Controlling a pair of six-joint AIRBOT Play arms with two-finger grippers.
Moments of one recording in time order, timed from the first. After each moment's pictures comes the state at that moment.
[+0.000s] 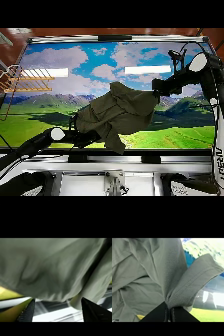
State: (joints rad) left arm -0.57 -1.13 0.51 0.77 -0.62 -1.81; right arm 0.07 -1.41 1.50 -1.25 1.39 1.59
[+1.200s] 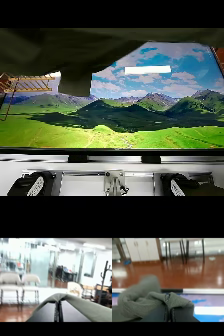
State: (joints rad) left arm 0.14 -0.69 1.95 0.98 -0.88 -1.43; right arm -0.05 -0.83 1.95 -1.29 1.14 1.56
